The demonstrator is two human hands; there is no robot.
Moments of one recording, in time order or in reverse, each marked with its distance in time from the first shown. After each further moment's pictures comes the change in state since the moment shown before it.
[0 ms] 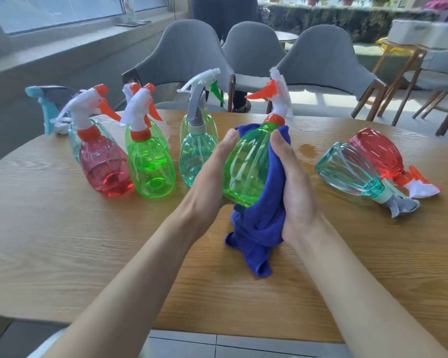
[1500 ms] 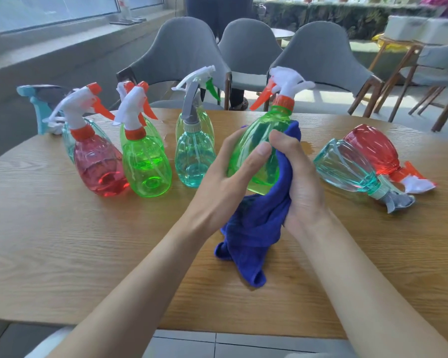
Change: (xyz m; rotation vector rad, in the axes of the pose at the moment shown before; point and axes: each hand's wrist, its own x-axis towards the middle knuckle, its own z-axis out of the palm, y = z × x) left_hand -0.012 -0.002 0.015 0.338 0.067 0.164; right_hand -0.001 -0.011 -0.005 0.009 -0.019 -0.025
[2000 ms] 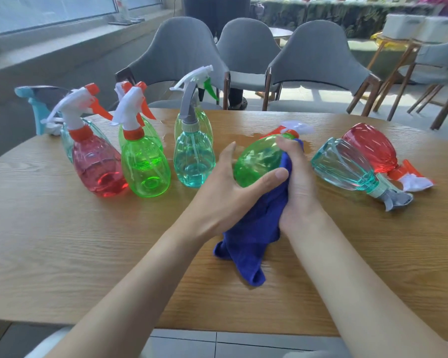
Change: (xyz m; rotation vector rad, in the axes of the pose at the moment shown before) left_hand 0.002 -0.005 0.000 0.294 -0.062 -0.102; right_hand 0.010 0.007 -0.009 0.148 0.229 0.132
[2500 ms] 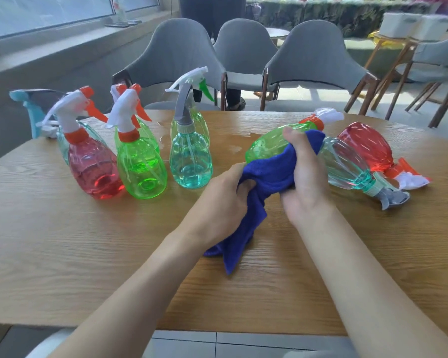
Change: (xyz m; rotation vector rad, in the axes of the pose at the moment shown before) left_hand 0.012 -0.031 0.011 0.206 0.033 0.217; right_hand 0.025 -0.011 -0.018 -0.071 0.136 -0.278
